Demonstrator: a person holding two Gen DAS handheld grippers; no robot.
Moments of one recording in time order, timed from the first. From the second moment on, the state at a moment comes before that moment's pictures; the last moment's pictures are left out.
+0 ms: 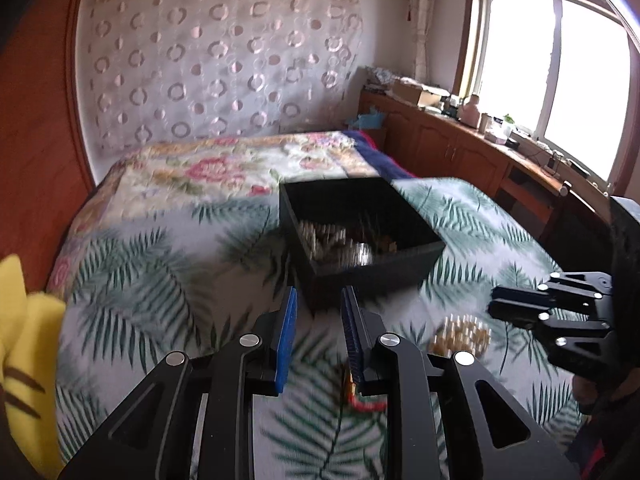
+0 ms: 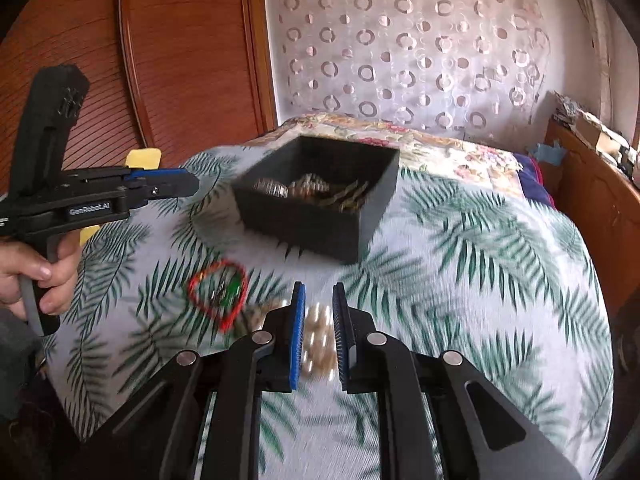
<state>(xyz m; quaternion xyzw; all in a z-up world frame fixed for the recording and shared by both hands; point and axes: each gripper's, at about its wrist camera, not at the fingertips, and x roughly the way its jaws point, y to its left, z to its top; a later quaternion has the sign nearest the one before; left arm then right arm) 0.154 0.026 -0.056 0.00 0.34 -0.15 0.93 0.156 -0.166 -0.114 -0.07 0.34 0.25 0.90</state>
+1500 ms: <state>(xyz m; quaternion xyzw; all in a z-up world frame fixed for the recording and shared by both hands) 0.104 0.012 -0.083 0.01 0.37 -0.17 0.91 0.123 -0.170 -0.134 -0.08 0.36 0.25 0.90</state>
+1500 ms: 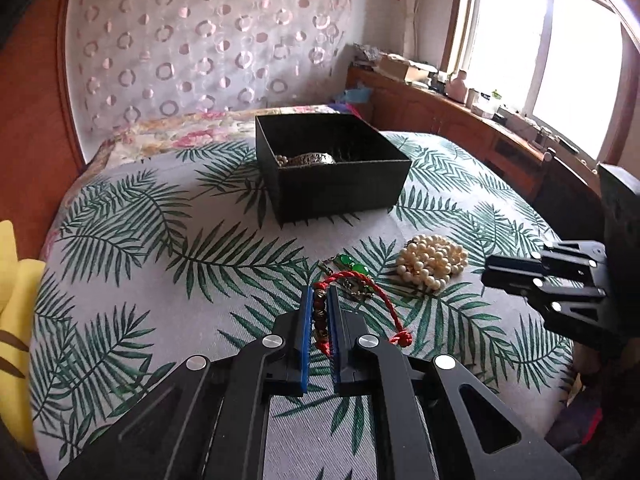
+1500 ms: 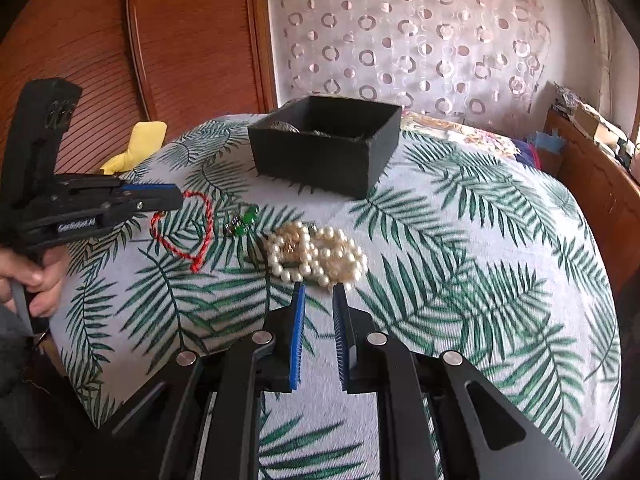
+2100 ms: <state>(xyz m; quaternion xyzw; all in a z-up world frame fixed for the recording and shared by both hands) 0.090 0.007 -0.074 0.01 0.35 -0.18 0.92 0.170 -0.130 -0.135 -0.15 0.39 0.27 0.87</state>
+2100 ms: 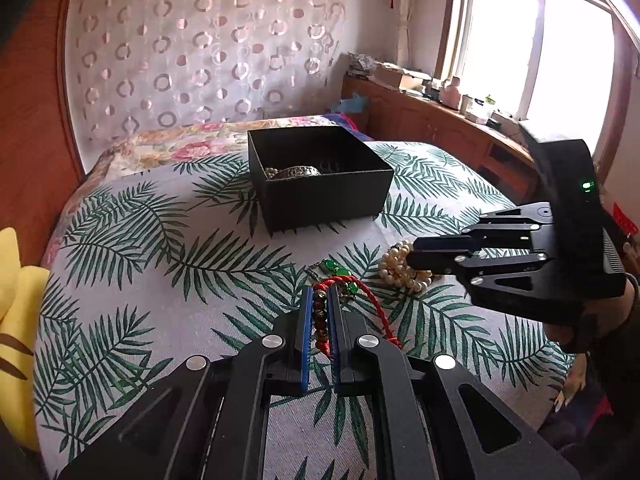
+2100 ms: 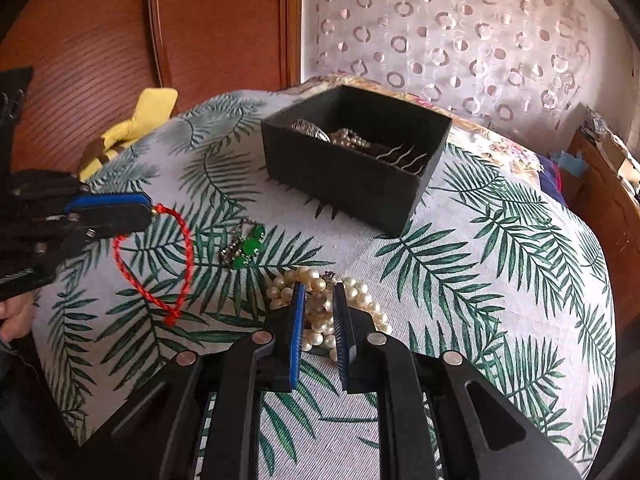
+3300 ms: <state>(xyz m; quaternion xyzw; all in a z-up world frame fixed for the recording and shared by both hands) 0.101 0.009 -0.035 0.01 0.31 -0.18 0.93 0.151 -0.154 -0.037 -0.12 0.27 0.28 0.91</state>
